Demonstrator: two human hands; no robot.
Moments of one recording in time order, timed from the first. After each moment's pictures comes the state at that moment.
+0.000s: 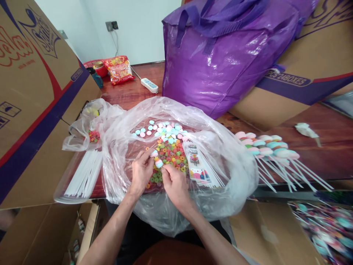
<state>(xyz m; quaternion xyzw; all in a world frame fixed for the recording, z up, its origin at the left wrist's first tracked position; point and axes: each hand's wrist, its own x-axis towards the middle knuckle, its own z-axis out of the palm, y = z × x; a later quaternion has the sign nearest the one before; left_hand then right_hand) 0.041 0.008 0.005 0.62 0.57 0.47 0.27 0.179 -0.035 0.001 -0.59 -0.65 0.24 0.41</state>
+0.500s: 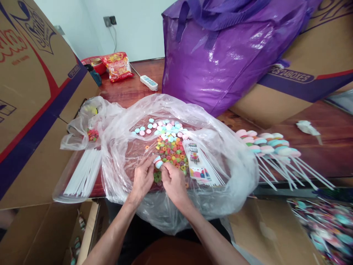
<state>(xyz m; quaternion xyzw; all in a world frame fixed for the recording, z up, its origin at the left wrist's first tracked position) 0.040 -0.014 -0.010 0.64 0.57 0.42 0.30 0.172 -0.031 -0.005 -0.61 -0.62 0.29 0.40</state>
